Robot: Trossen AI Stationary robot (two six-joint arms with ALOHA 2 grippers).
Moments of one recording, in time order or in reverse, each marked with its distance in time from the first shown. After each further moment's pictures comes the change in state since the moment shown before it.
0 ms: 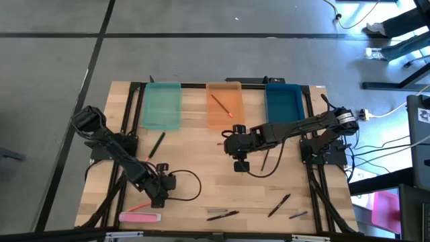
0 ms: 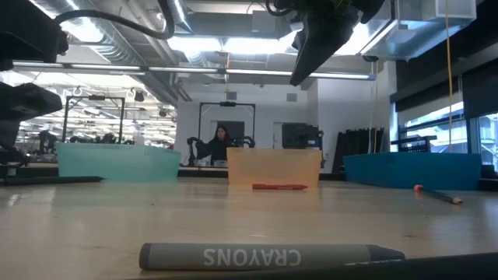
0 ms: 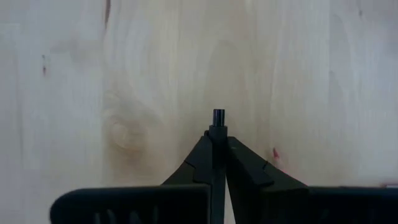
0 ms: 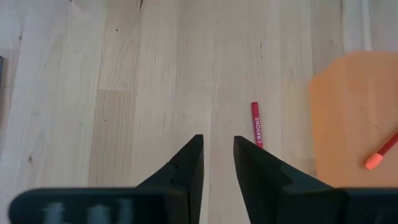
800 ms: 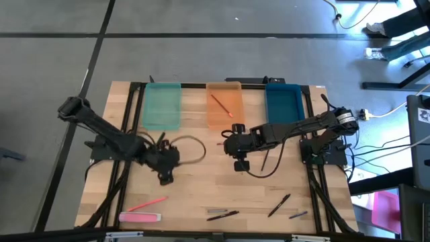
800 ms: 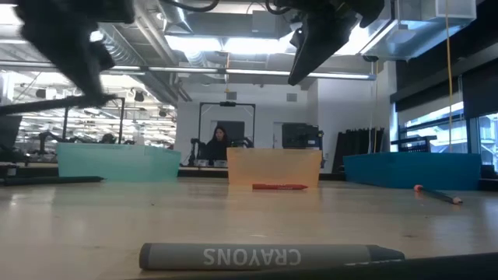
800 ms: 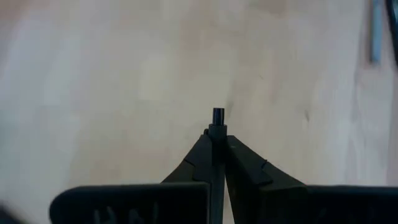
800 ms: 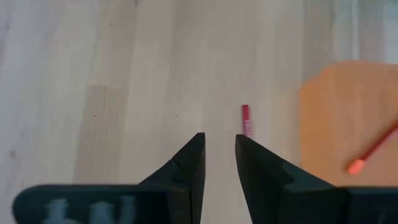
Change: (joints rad) left arm 0.286 -0.313 0.054 -0.190 -0.065 0.079; right arm 0.000 0.000 0.000 0.007 0.052 -0.057
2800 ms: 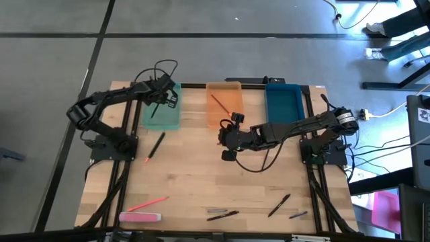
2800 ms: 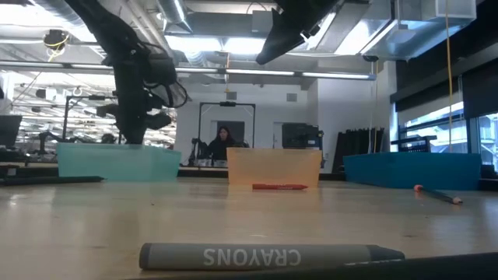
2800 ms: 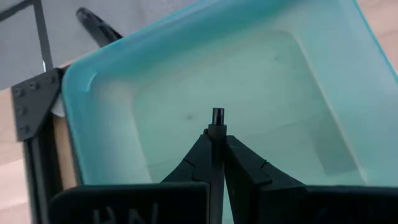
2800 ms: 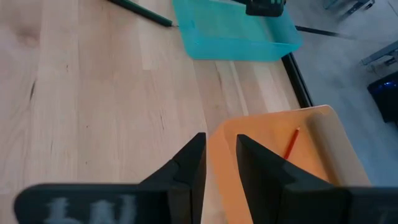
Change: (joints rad) left arm 1.273 0.199 0.000 0.090 -0.118 0.310; right arm -0.002 0.000 0.000 0.233 0.349 0.009
